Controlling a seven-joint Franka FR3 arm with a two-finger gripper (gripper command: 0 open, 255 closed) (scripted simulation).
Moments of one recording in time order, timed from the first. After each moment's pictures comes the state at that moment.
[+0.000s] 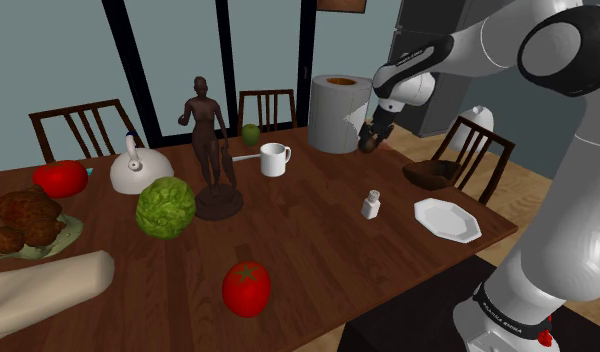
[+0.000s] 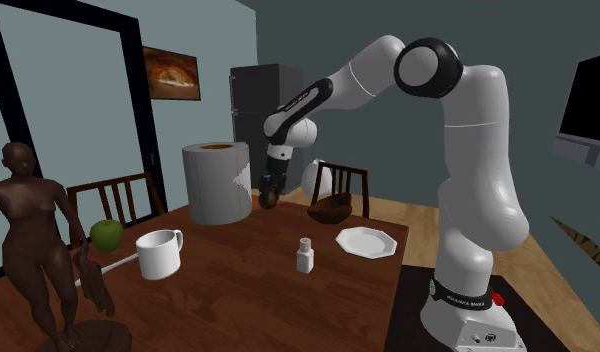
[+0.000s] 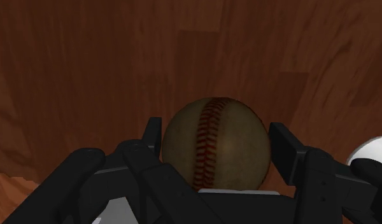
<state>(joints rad) -0.04 0.16 -0.42 -2.05 0.34 2.29 -0.39</state>
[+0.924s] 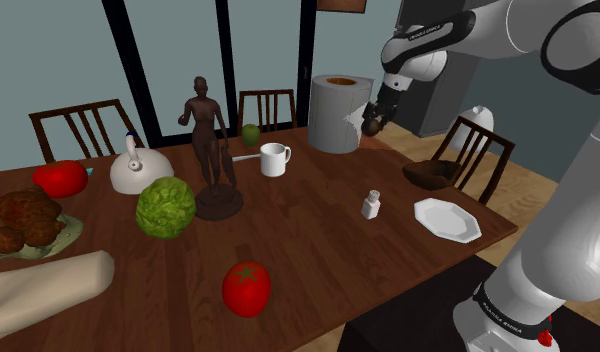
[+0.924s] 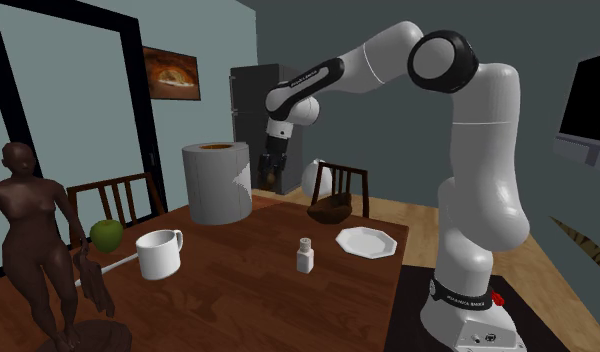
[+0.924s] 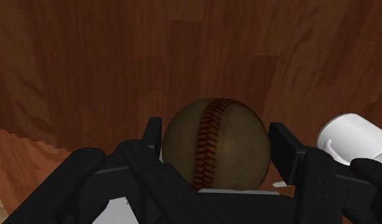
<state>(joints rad) -0.03 0.08 -0.43 -1.95 0.27 2.13 -0.31</state>
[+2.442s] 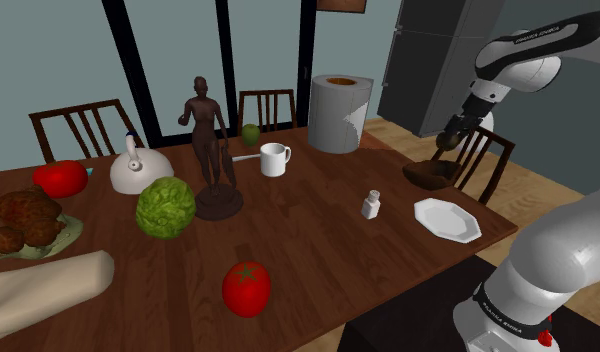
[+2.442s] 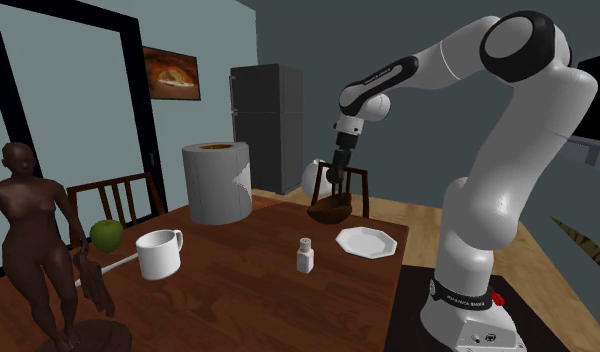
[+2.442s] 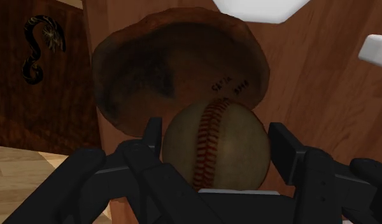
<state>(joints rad) -0.25 -0.35 -0.62 -2.32 0.03 2.07 -0.58</state>
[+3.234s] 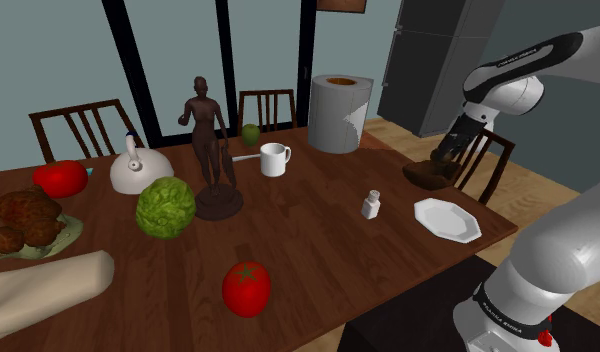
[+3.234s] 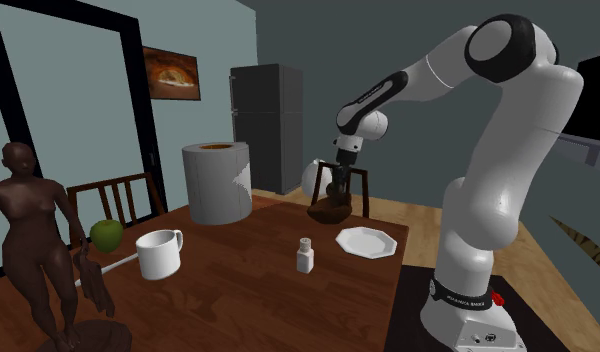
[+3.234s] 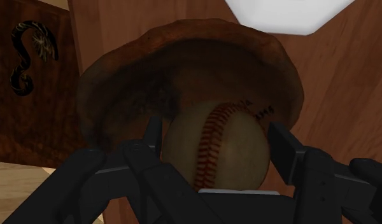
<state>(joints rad) -0.23 -0.27 -0.67 -2.42 0.07 2.23 -0.65</state>
